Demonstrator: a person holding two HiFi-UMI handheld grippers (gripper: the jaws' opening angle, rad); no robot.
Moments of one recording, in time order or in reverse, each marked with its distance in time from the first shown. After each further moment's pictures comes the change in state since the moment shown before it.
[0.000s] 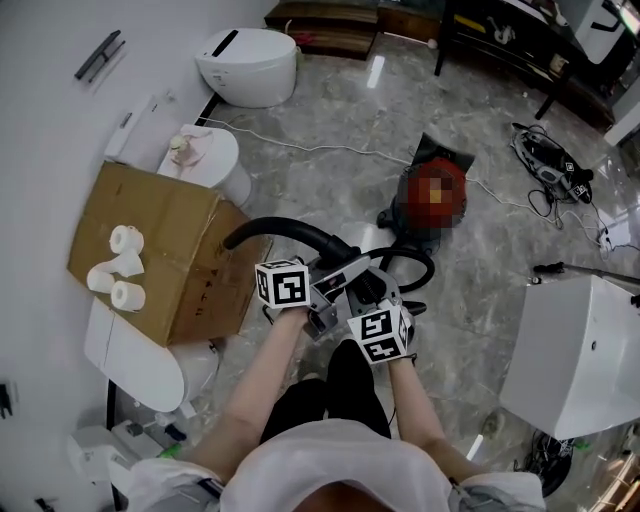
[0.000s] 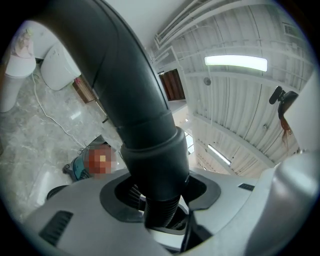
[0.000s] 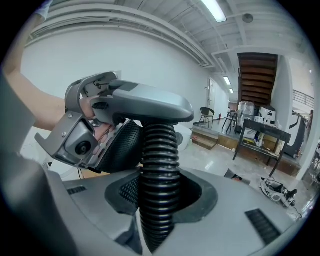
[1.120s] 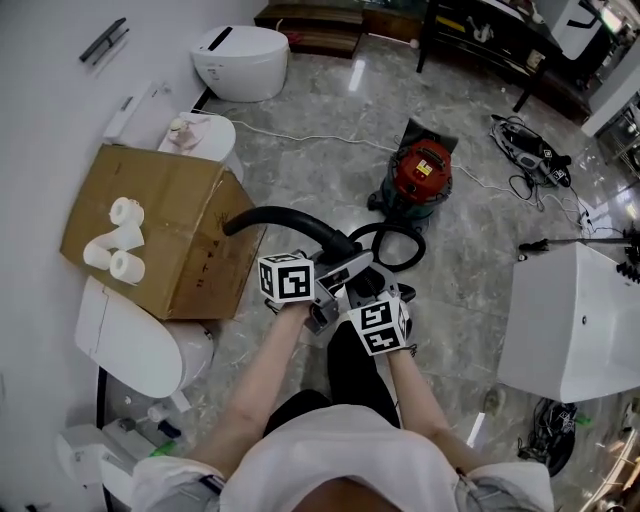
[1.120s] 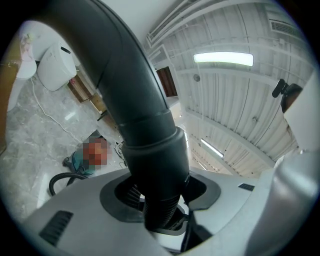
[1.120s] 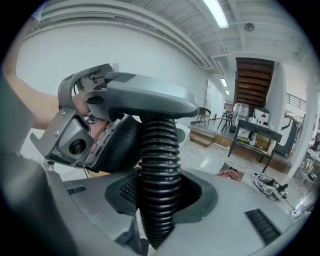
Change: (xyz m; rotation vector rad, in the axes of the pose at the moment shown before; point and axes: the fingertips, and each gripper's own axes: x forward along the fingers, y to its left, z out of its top) left arm -0.072 -0.059 -0.084 0.058 0.032 -0.047; right arm -0.068 0.093 -0.031 -0.001 0.018 -0.059
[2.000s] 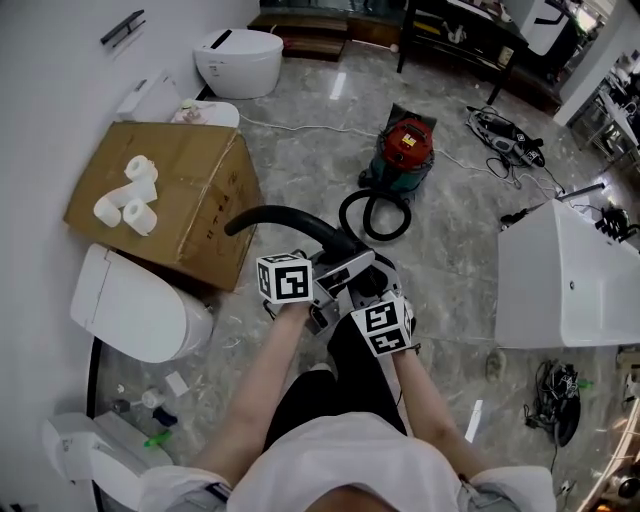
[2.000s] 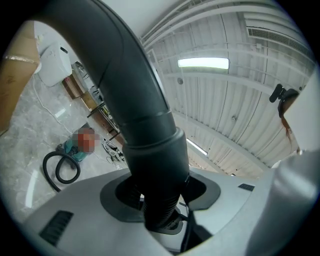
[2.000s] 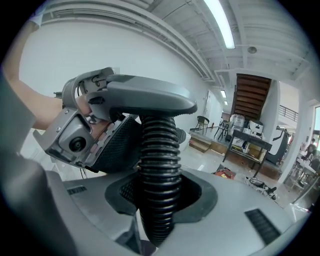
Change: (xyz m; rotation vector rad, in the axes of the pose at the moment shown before) left arm -0.128 -0.146 -0.151 0.021 -0.022 -0.123; right arm -0.167 0.162 -0.043 -0.068 -0.057 -0.060
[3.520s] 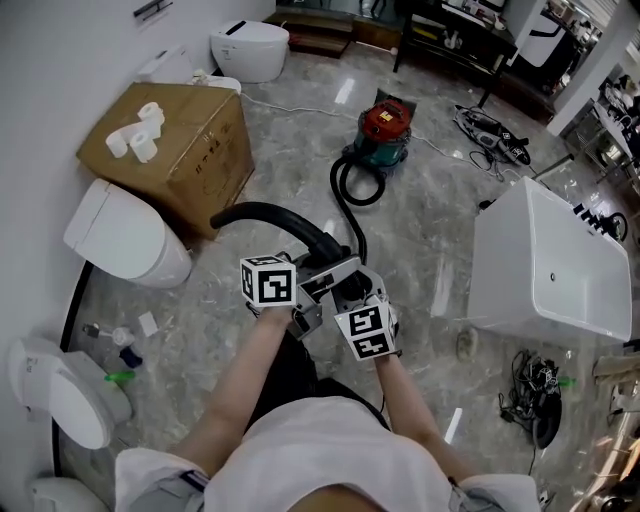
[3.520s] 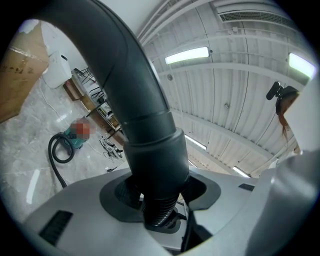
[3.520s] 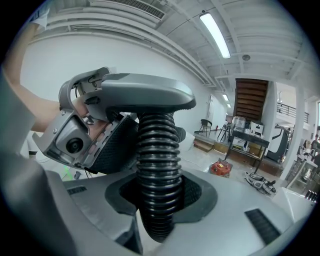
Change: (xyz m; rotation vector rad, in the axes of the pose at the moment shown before) left arm 0.012 -0.183 -0.241 0.061 -0.039 0.031; right arm -0.262 0.070 -0.122 -0.009 -0.058 0.060
